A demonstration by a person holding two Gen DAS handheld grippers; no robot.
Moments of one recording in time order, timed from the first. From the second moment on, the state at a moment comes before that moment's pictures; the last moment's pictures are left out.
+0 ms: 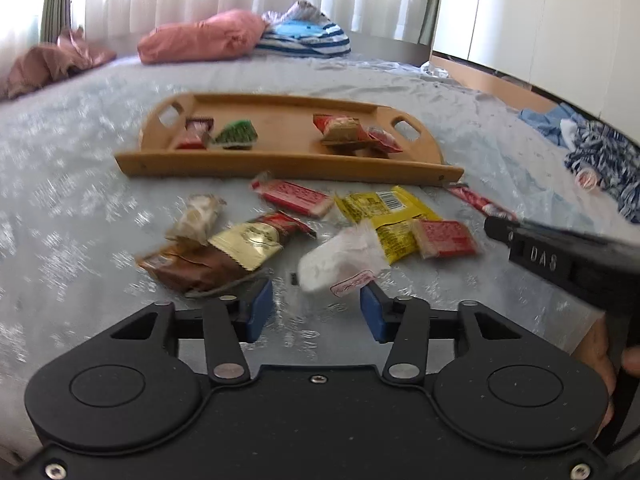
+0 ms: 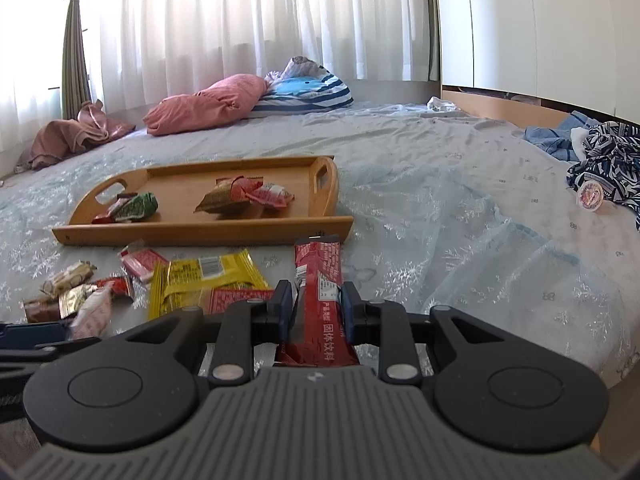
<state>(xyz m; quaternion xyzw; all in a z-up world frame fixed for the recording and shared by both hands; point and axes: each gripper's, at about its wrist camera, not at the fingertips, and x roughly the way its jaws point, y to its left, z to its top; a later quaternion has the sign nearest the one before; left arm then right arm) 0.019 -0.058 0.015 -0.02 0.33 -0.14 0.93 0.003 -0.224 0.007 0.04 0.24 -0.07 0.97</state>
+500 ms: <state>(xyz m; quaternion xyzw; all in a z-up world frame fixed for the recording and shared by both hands) 0.035 -0.066 0.012 -0.09 0.34 -0.15 0.92 0.001 -0.223 0.006 0.03 0.24 -0.07 0.97</state>
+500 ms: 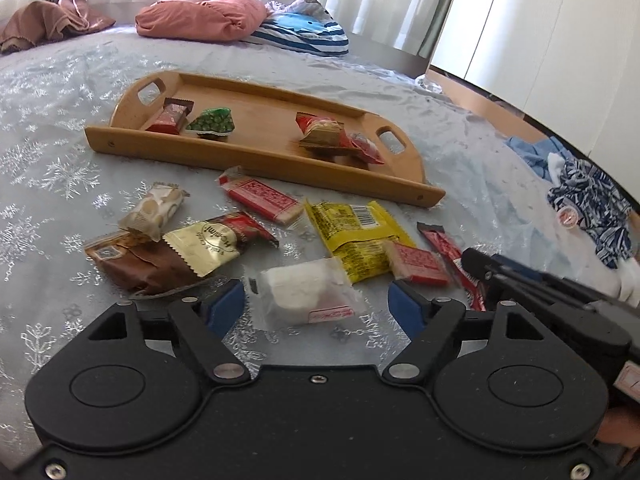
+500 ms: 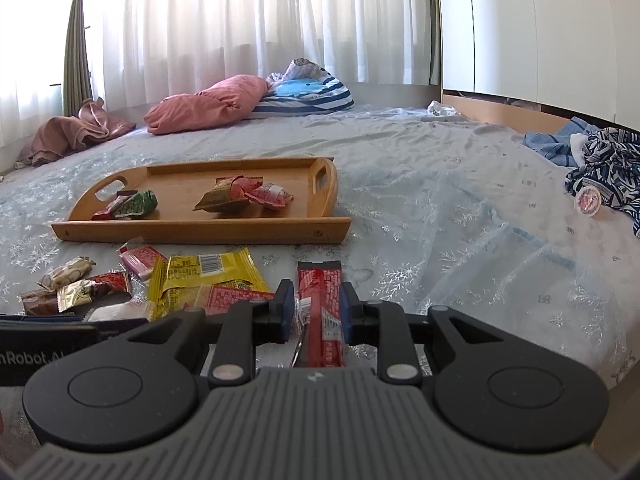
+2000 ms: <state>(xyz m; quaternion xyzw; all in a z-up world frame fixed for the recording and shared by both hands) 0.059 -0.090 0.009 -0.04 0.33 -0.15 0.93 0.015 -0.236 0.007 0.04 0.25 -0.09 0.96</state>
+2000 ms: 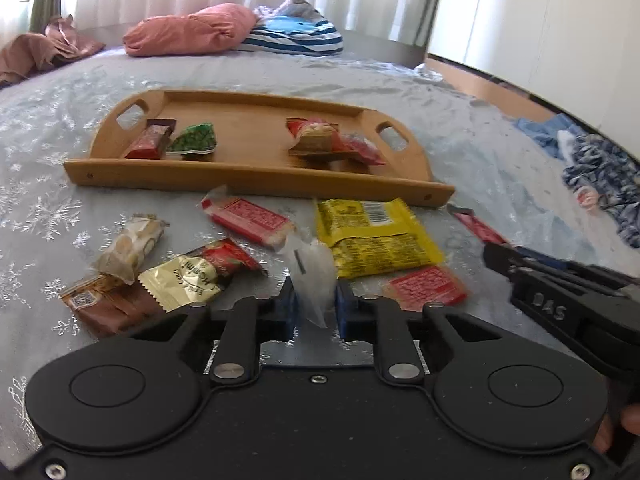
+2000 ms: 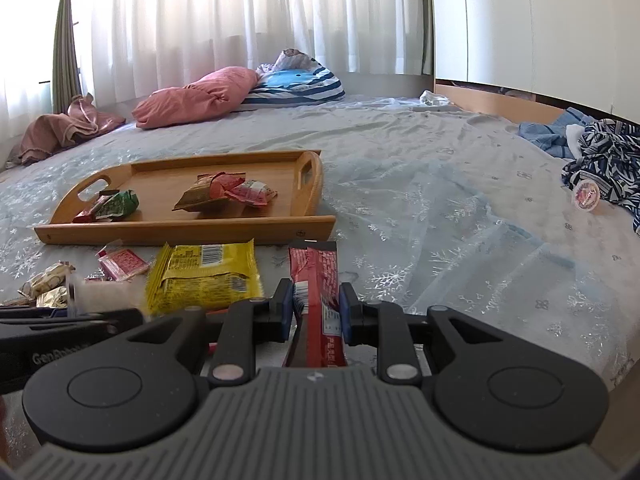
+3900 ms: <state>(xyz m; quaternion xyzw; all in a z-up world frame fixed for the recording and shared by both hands) 0.257 -0.057 0.024 -0.10 0.39 -0.13 0.91 0.202 -0.243 0.016 0.11 0.31 -0.03 0.94</state>
